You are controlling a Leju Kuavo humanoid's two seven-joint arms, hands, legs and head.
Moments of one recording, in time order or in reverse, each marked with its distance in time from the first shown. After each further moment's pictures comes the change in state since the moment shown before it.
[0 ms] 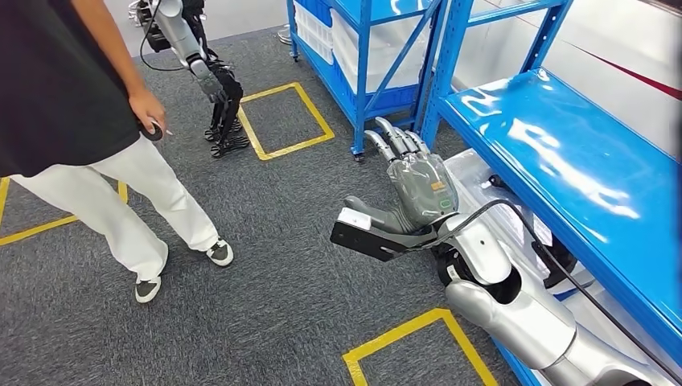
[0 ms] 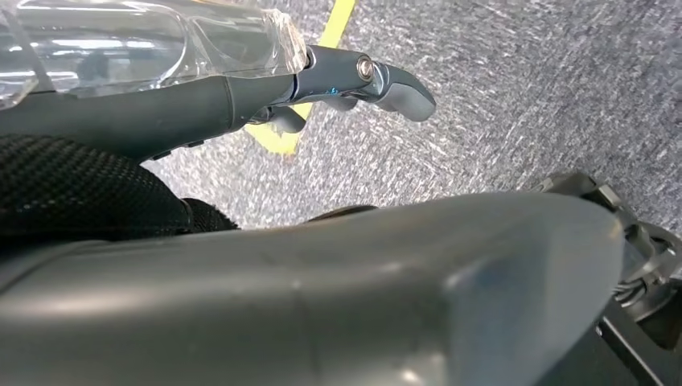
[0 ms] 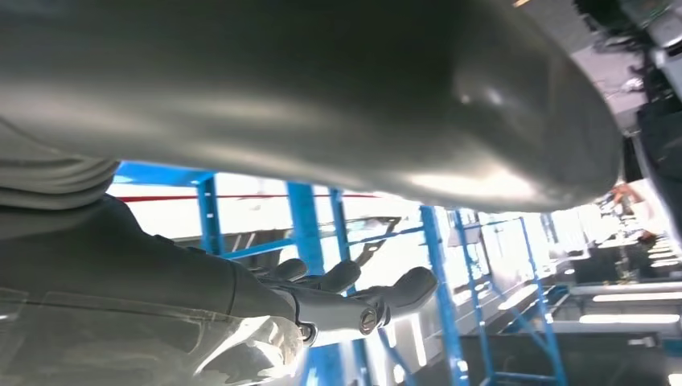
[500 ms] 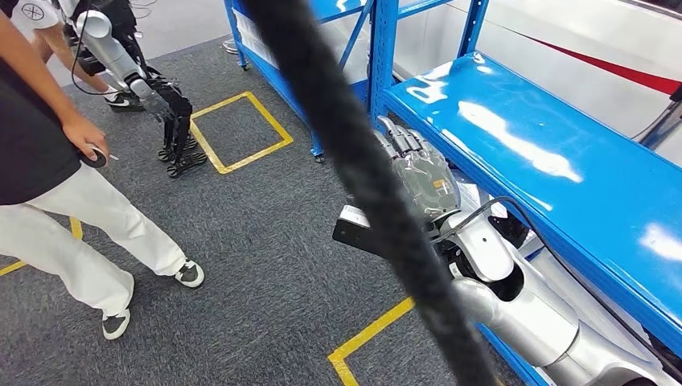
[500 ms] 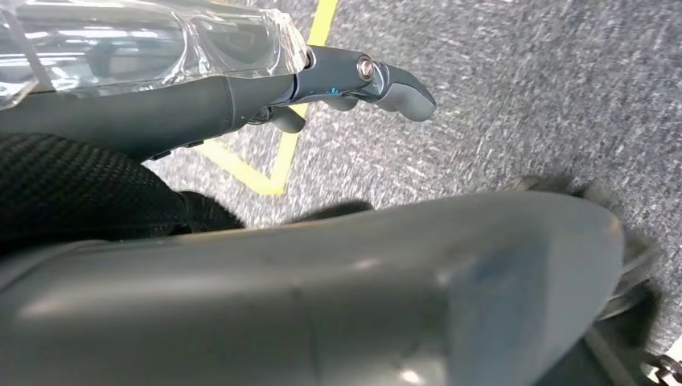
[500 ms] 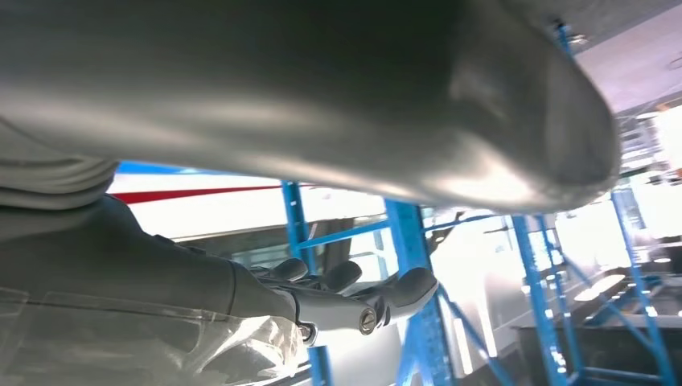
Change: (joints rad) left arm -0.010 0.000 0.000 0.000 -0.002 0.000 -0.005; right arm -0.007 0.002 -0.001 -0.002 -0.007 0.007 0.002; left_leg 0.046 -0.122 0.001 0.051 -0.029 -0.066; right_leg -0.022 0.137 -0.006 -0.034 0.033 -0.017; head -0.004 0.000
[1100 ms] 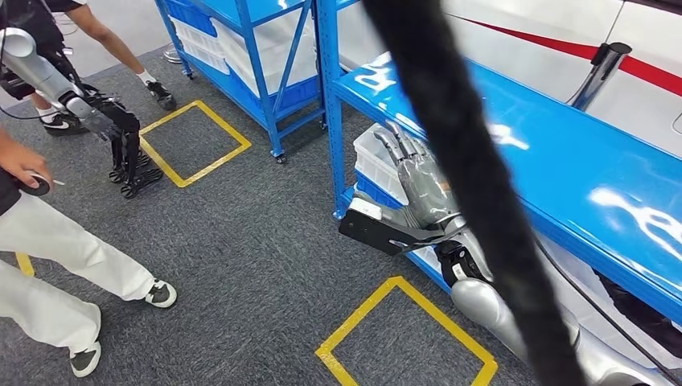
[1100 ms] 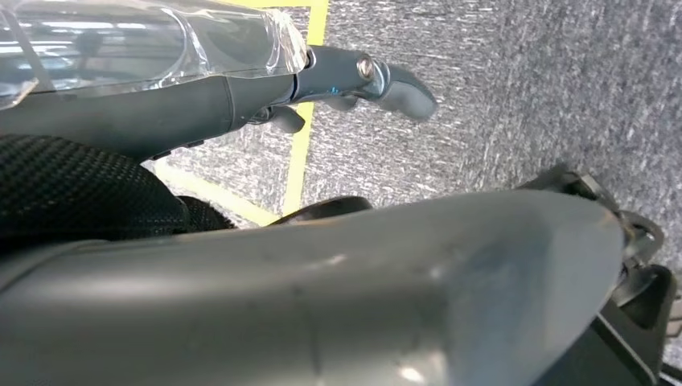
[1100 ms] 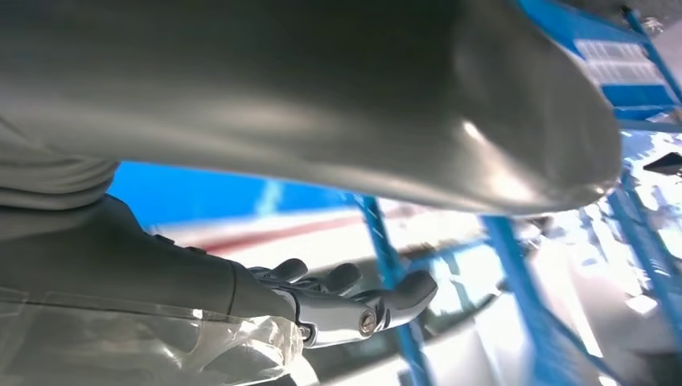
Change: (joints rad) left arm 0.011 0.000 0.000 0.000 -0.001 0.000 -0.002; right arm 0.042 -0.010 -0.023 0.015 -0.140 -0.057 0.016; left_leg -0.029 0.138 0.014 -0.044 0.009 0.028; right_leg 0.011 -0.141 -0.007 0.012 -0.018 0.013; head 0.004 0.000
